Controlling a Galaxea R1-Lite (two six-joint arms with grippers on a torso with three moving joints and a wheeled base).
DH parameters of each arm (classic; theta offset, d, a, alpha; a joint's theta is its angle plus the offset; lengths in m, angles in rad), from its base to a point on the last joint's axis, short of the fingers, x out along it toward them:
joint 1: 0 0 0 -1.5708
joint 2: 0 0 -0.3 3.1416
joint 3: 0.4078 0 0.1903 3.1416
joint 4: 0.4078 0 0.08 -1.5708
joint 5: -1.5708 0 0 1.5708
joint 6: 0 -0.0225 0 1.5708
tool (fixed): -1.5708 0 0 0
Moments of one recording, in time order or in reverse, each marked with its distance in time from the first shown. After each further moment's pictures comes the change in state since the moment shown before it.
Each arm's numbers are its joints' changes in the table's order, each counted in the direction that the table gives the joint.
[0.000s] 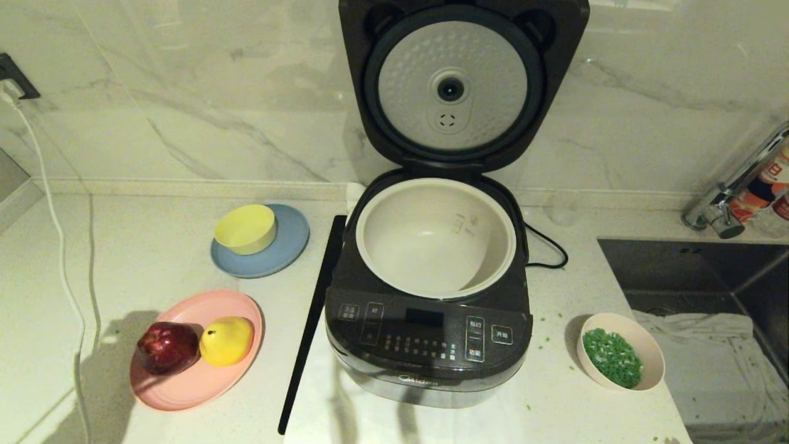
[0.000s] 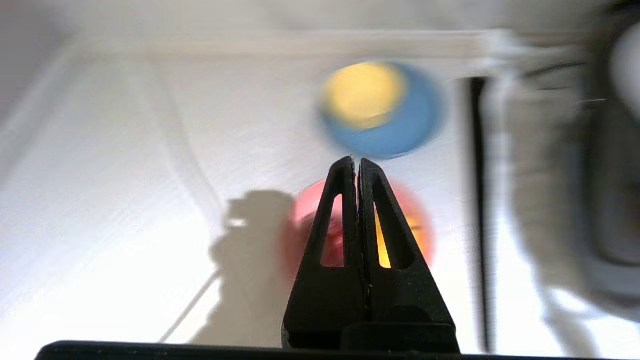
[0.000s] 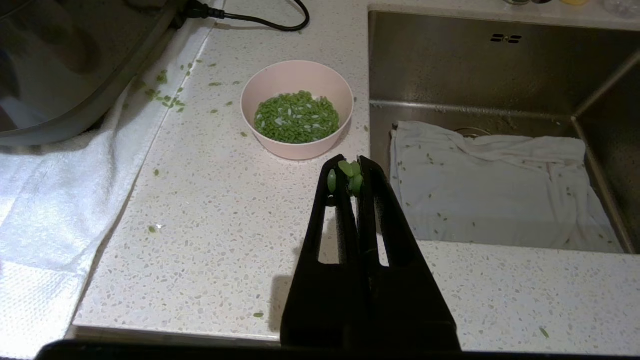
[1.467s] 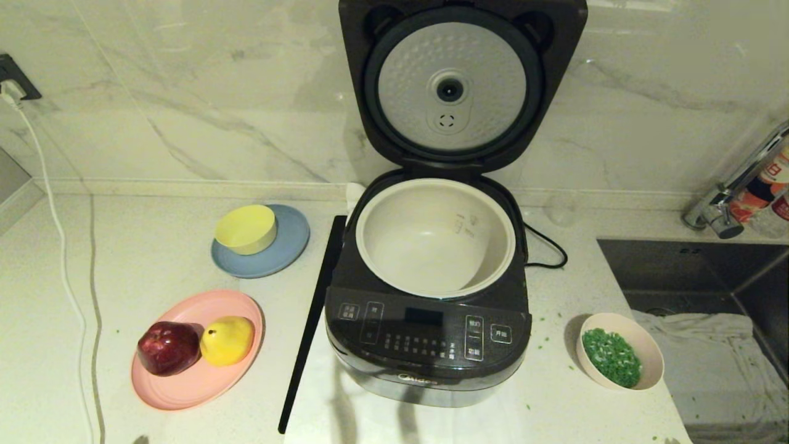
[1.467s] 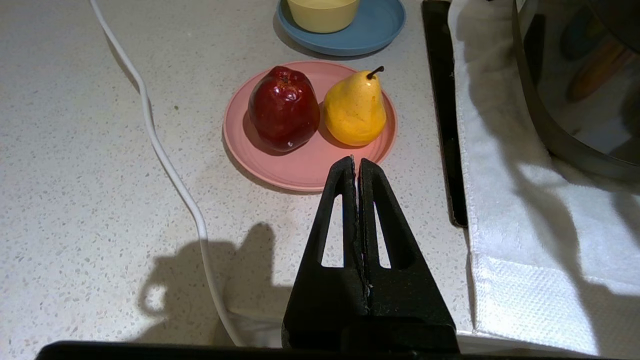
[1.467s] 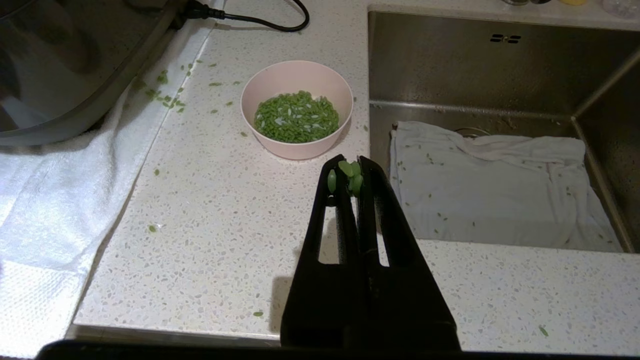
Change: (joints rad) left arm 0.300 -0.658 -0.574 0.026 0.449 0.098; right arm 0.000 0.000 0.000 0.000 0.000 0.000
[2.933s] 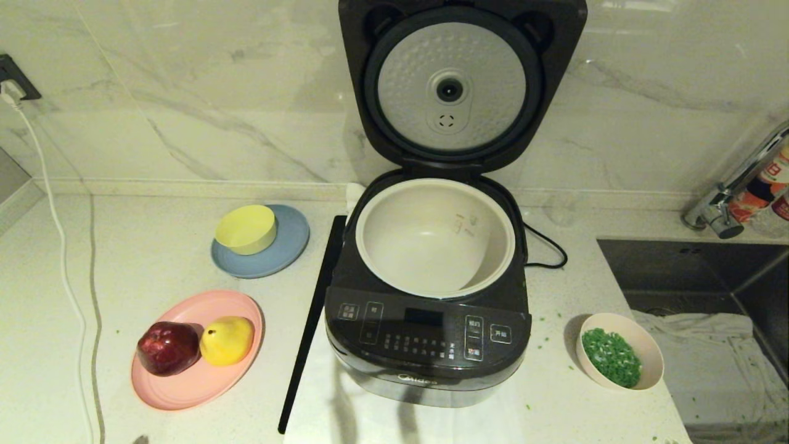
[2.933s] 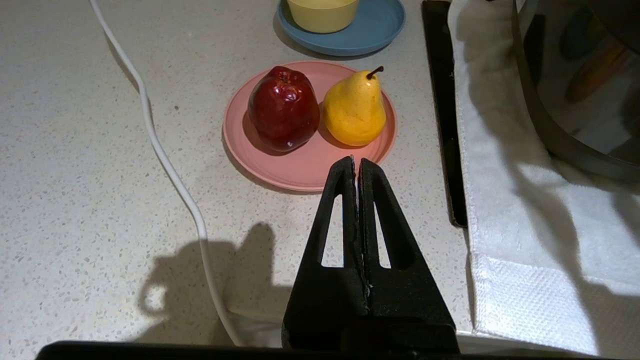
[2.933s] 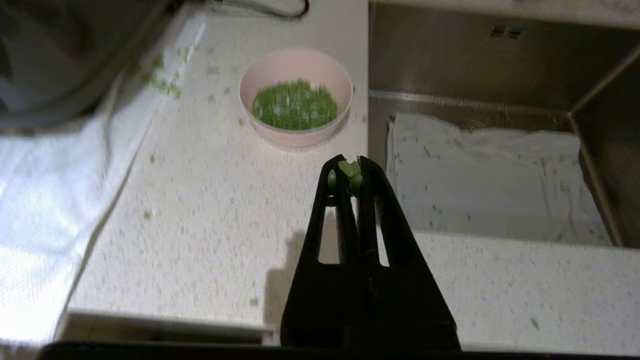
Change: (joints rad) left arm 0.000 0.000 -0.001 0.000 -0.001 0.001; right arm 0.000 -0.001 0.030 0.061 0.006 0.029
